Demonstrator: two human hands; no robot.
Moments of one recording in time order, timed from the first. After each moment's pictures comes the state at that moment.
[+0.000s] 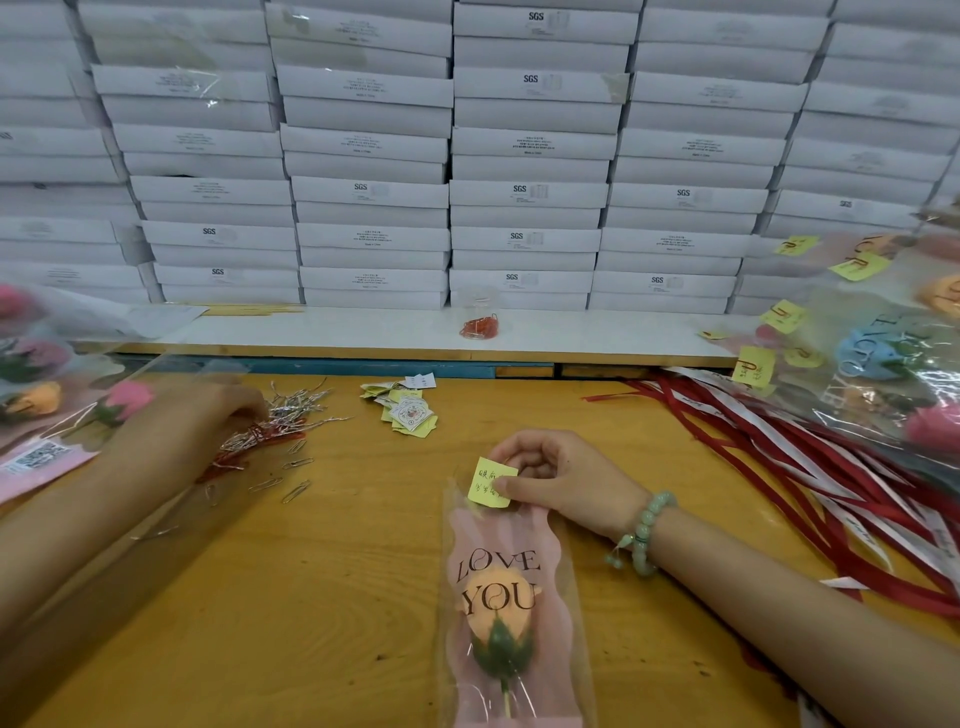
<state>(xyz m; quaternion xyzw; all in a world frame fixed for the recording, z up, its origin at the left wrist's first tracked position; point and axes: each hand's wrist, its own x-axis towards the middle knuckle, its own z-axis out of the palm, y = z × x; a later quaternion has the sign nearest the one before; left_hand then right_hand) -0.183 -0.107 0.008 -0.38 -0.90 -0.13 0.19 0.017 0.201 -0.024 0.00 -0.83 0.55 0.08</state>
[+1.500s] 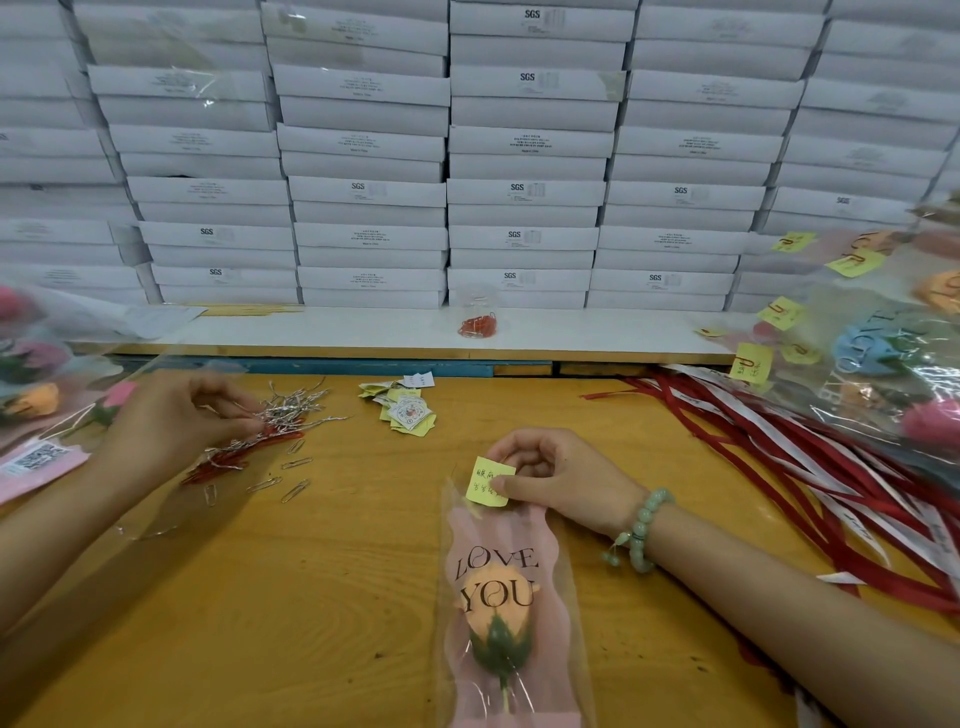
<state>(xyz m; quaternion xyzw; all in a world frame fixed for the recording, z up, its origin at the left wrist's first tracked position) -0.179 -0.104 0.008 -0.26 -0.87 -0.42 0.10 0.019 0.199 -0.022 0.00 -0.84 0.54 0.08</state>
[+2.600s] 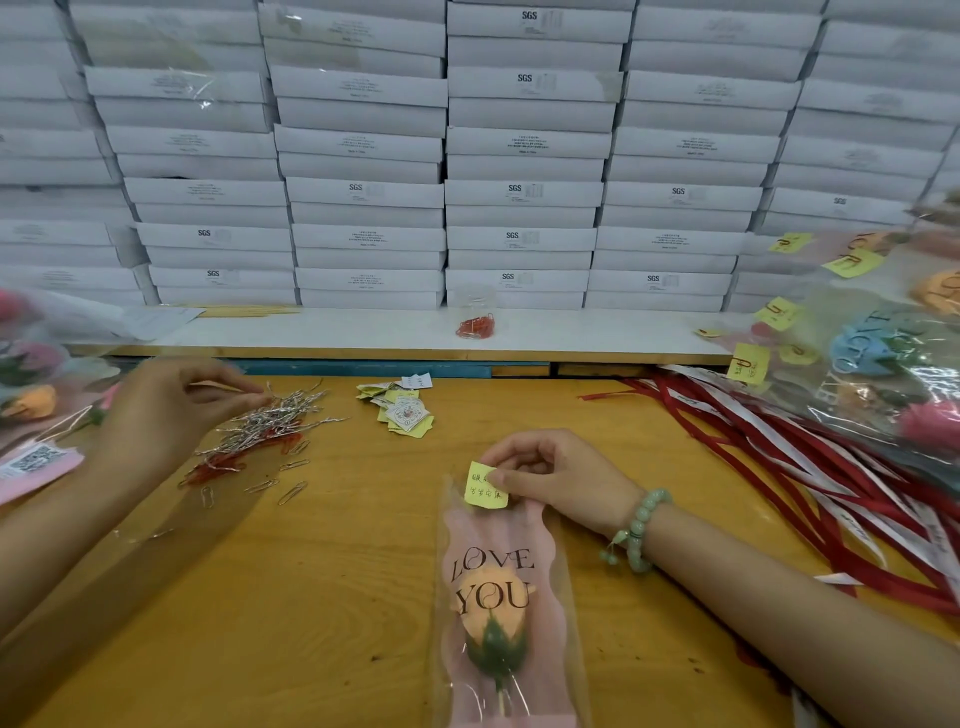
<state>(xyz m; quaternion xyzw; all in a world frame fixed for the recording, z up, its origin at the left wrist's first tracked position) -0.164 -0.095 0.019 -0.28 -0.83 -0.45 0.15 0.020 0.201 -0.021 0.00 -0.83 0.55 0.08</state>
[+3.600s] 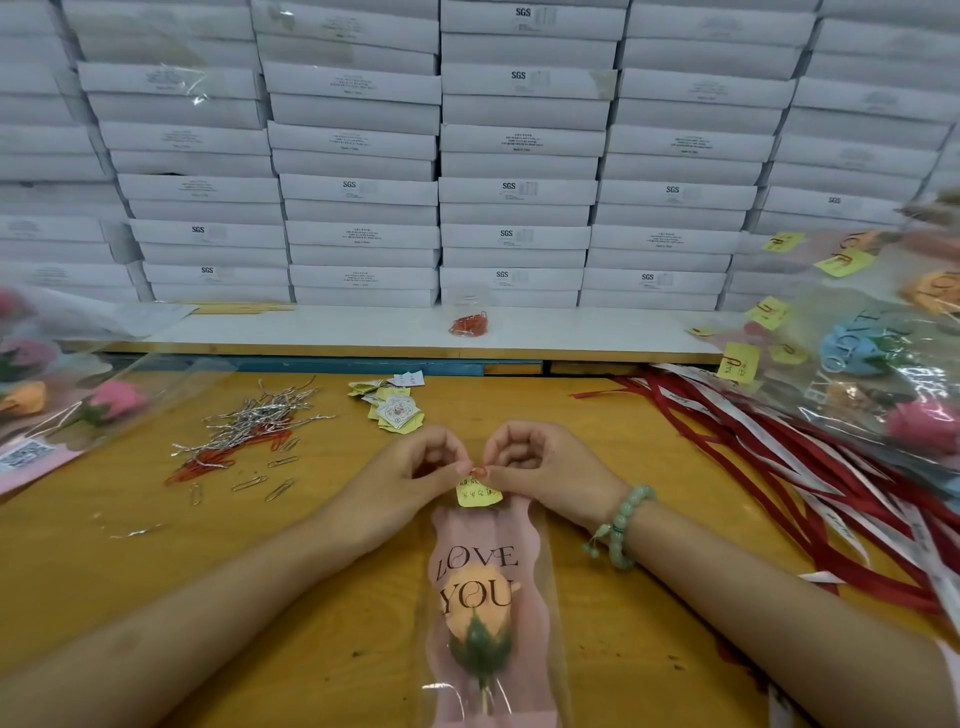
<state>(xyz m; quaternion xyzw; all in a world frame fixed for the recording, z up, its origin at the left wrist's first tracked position) -0.069 0.028 -0.023 -0.45 -0.72 -0.51 -0.14 0.019 0.199 -0.019 0.01 -0.81 0.57 0.10</state>
